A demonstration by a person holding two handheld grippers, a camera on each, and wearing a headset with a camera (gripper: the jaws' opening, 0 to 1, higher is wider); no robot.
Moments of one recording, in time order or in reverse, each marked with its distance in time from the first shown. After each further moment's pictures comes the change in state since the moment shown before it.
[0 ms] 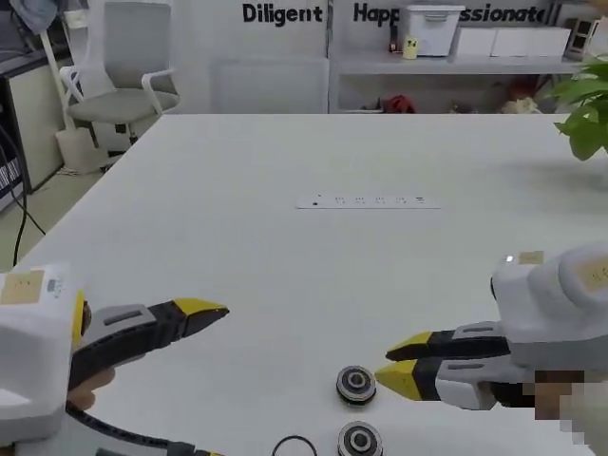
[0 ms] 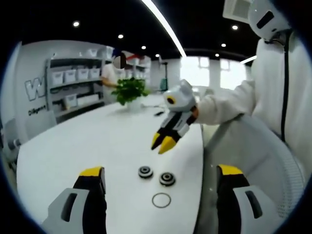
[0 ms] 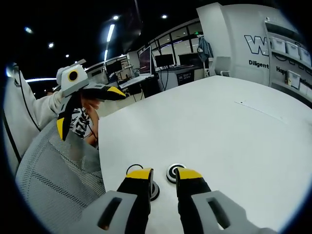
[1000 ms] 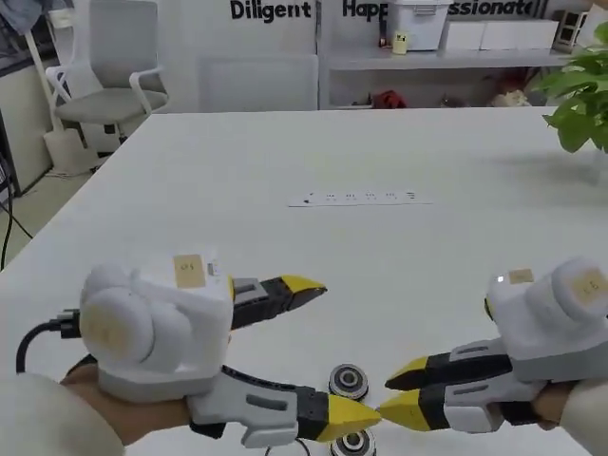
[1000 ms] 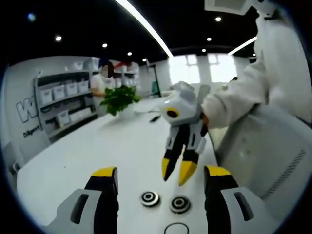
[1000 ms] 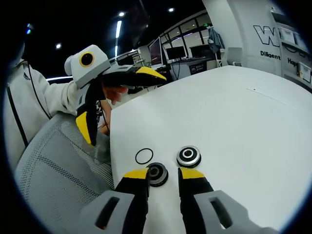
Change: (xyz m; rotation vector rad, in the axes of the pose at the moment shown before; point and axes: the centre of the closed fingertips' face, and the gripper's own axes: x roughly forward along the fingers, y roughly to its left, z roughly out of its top) left arm 0.087 0.002 0.004 0.137 -0.031 -0.029; right arm 0.005 0.015 -0.036 0.001 0.078 0.153
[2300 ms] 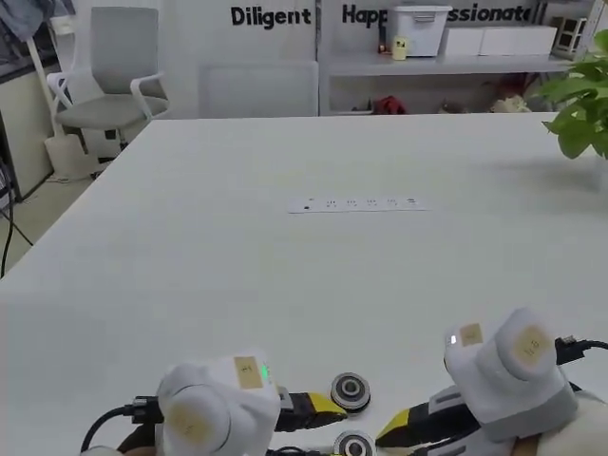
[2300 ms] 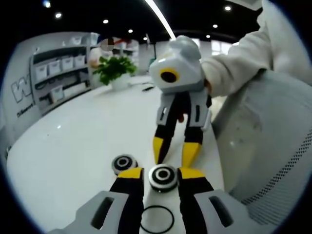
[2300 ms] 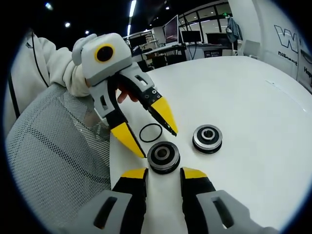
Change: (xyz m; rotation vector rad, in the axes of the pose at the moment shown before) left arm 0.027 -0.027 -0.082 -0.087 0.178 -0.054; right arm 0.028 0.011 -0.040 -0.108 0.156 0.053
